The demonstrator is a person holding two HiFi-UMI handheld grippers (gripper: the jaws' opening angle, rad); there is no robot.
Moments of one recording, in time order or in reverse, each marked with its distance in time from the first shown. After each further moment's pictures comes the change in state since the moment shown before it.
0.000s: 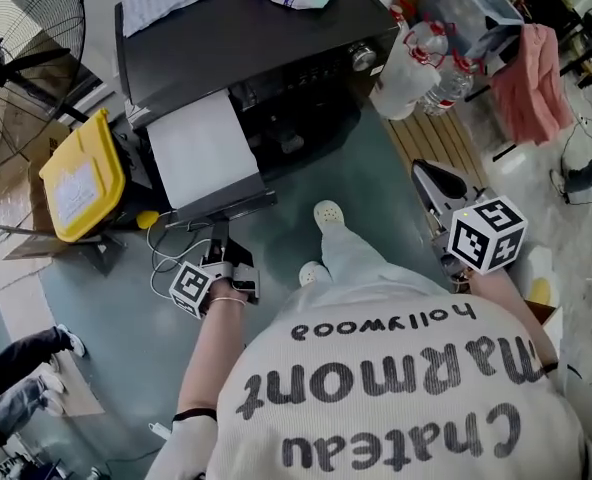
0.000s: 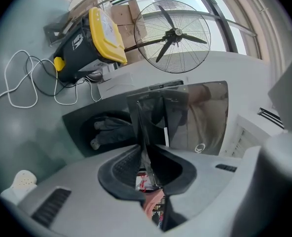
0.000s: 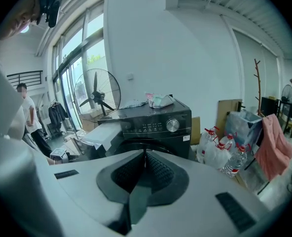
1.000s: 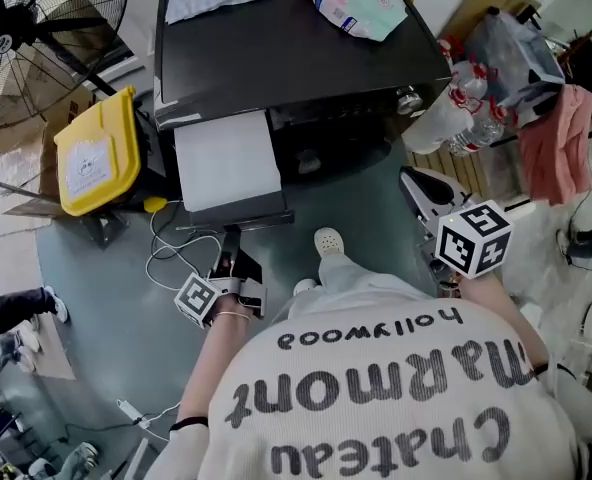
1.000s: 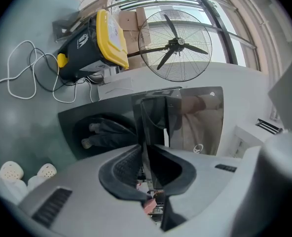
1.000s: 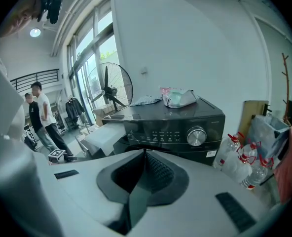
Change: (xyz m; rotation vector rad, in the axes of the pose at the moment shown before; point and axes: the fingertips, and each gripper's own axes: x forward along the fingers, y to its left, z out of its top) left arm 0.010 -0.005 0.010 -0.041 -0.078 -0.014; right arm 0.105 0.012 0.042 -0.087 0.057 0.189
